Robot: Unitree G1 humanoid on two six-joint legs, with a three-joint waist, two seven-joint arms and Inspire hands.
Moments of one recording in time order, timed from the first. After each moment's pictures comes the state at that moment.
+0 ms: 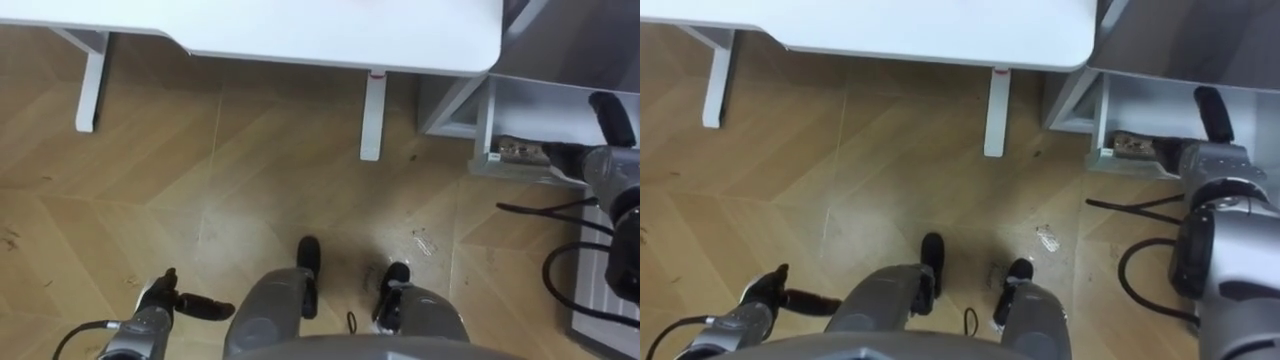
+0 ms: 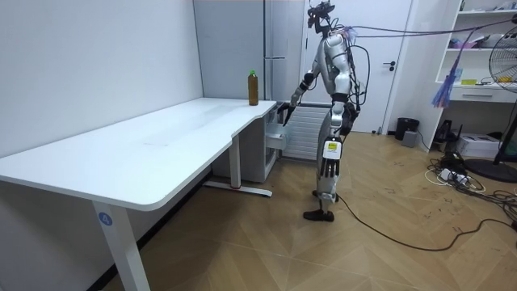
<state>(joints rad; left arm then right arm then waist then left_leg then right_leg) 0.05 0.29 -0.12 1.06 -0.05 0.08 0.07 -0.61 -0.50 -0.26 1.36 1.58 0.02 -0.27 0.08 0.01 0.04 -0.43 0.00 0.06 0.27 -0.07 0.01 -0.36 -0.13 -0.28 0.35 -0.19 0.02</state>
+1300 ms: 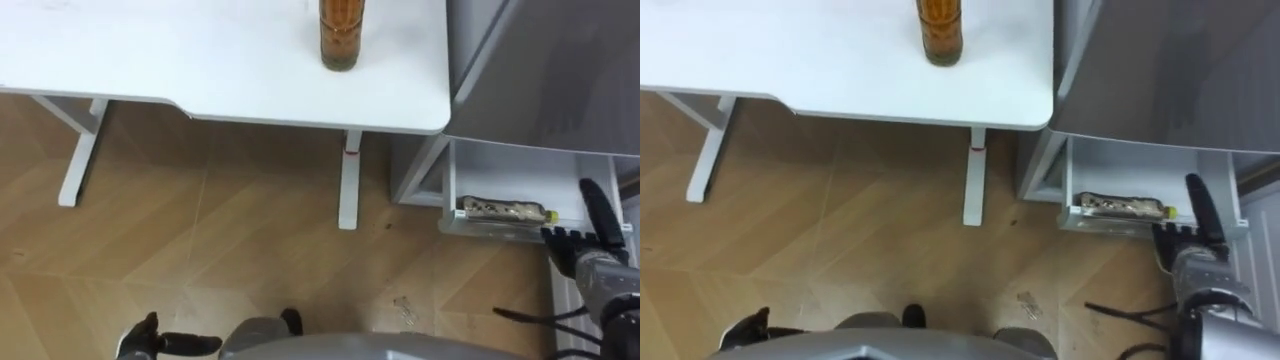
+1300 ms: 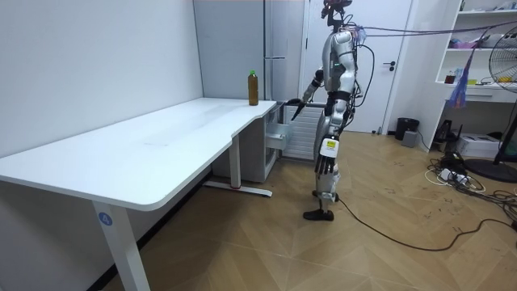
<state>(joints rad) 0.19 0.27 0.08 1.05 -0.09 0.06 0.03 -0.19 -0.43 -0.34 1.27 1.47 0.02 -0.02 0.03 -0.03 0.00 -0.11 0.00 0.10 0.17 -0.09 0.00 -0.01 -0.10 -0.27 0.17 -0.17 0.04</state>
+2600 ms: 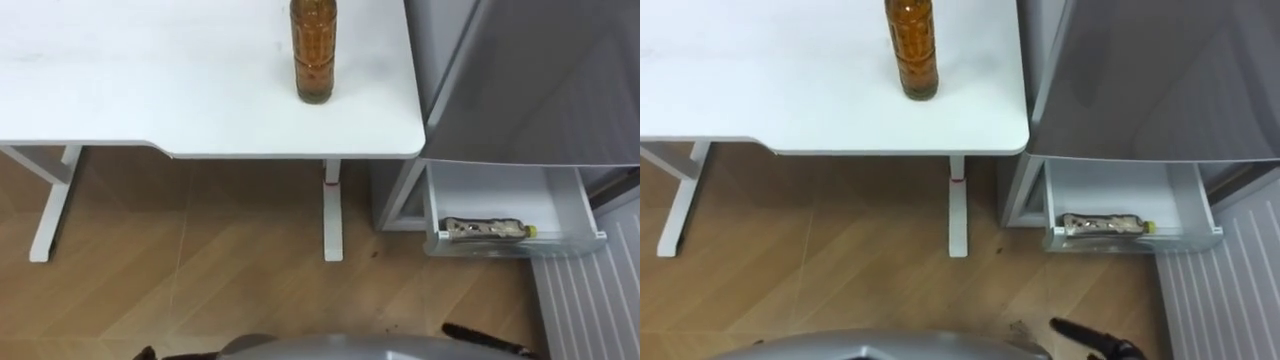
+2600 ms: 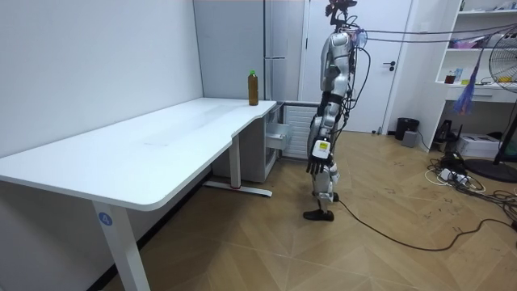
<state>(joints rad) 0.23 0.19 0.20 1.09 -0.14 0.06 0.09 0.07 -0.26 -0.10 1.33 0.48 0.09 0.10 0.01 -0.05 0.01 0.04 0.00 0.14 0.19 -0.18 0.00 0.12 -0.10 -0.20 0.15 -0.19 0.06</state>
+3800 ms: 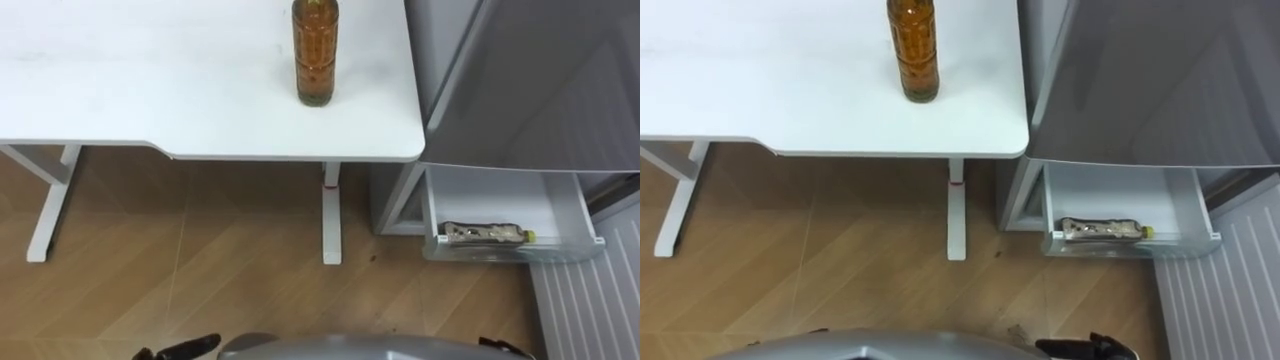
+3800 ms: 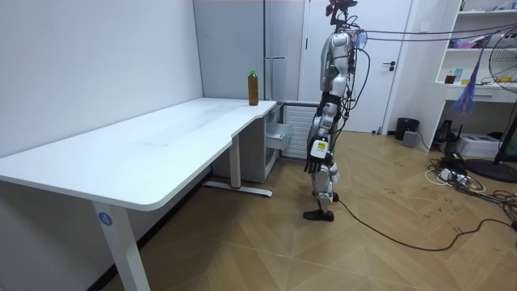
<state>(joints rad) 0.19 0.18 0.26 1.12 -0.41 0.03 0.15 0.07 -0.24 -0.02 1.32 0.26 0.05 0.08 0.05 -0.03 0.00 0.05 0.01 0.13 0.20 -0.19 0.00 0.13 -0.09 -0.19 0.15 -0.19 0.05</state>
